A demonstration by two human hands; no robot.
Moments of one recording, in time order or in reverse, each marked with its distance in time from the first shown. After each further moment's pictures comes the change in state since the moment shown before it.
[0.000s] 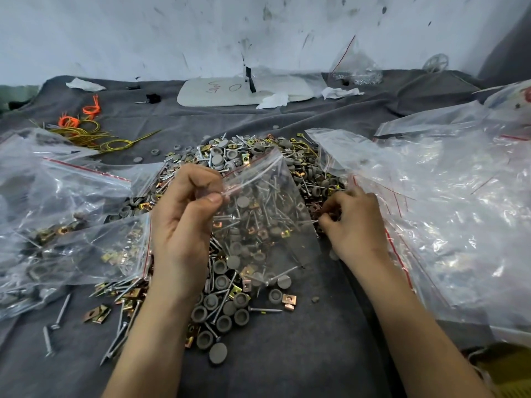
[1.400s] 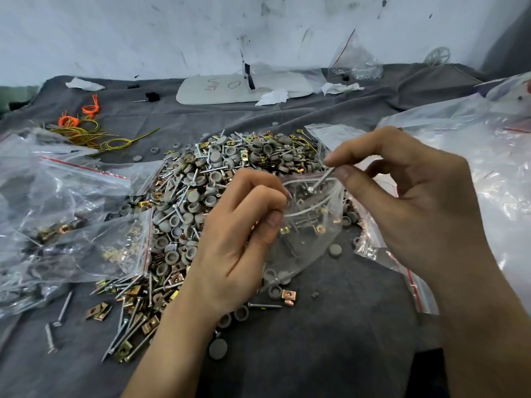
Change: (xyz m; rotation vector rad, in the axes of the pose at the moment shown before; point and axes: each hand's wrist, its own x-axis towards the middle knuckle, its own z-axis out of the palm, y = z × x) left_hand -0.014 0.006 0.024 0.557 -0.361 0.367; right_hand -0.038 -0.036 -0.092 0.579 0.156 -0.579
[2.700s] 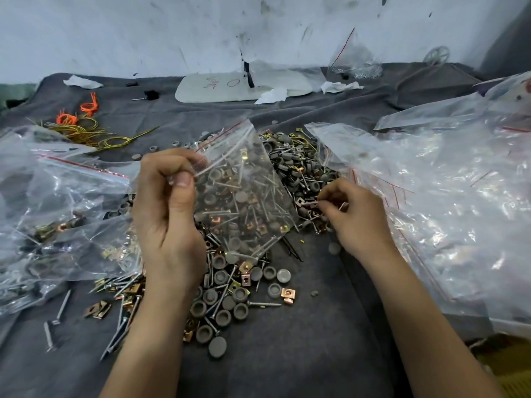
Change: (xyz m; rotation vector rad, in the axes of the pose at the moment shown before) left_hand -0.002 -0.024 -0.022 -0.141 0.510 -0.123; right_hand -0.015 0.077 0.044 -0.131 -0.092 0.560
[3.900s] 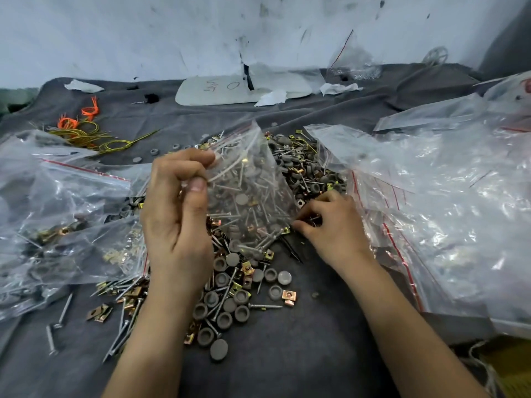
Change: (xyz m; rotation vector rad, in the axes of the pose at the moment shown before) left_hand -0.002 0.004 0.001 0.132 -0.081 -0.001; right_hand 0.001 0.003 0.028 -0.373 -0.116 0.002
